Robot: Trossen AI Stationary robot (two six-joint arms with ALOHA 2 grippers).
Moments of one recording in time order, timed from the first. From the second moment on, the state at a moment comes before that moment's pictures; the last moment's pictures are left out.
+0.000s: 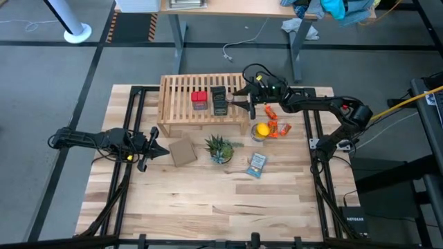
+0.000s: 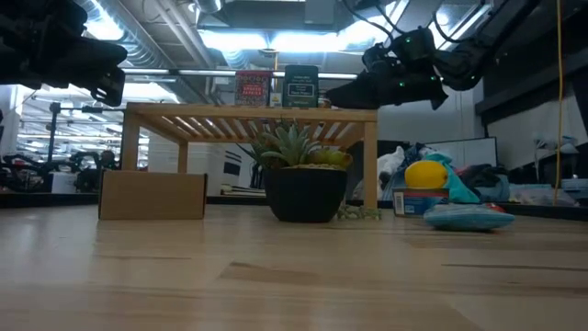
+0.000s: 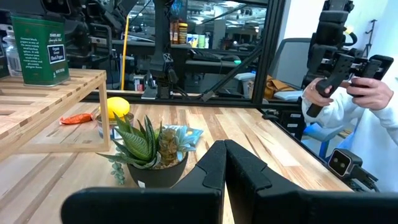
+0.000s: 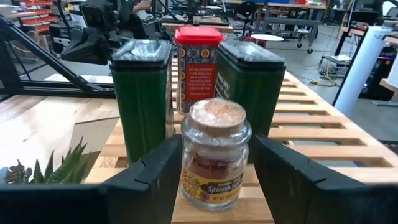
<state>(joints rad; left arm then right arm) -0.14 0.01 0.01 0.01 0.01 -0.07 -0.66 1.58 0.79 0.65 -0.67 -0.16</state>
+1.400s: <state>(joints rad) -0.14 0.01 0.01 0.01 0.01 -0.07 -0.65 1.67 0.86 0.59 -0.64 -0.16</state>
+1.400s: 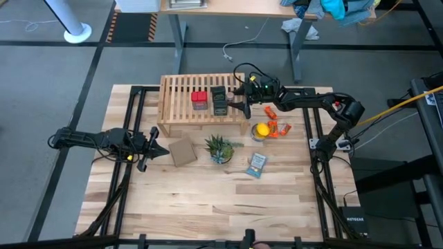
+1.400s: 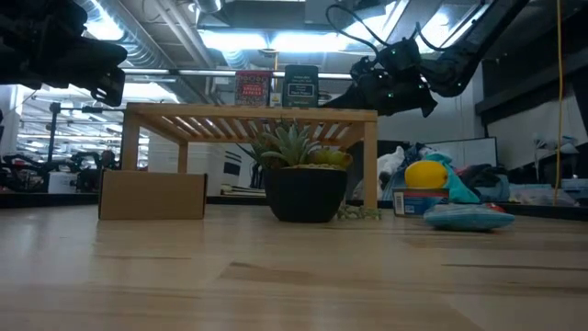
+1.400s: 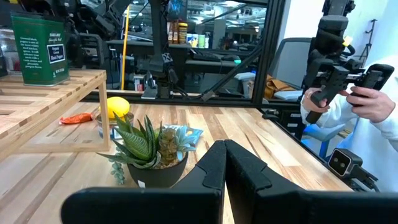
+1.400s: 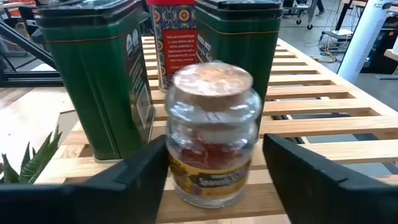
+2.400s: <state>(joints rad) -0.14 0.01 0.01 0.01 0.01 -0.07 -0.65 1.34 0.76 0.30 -0.58 -0.16</state>
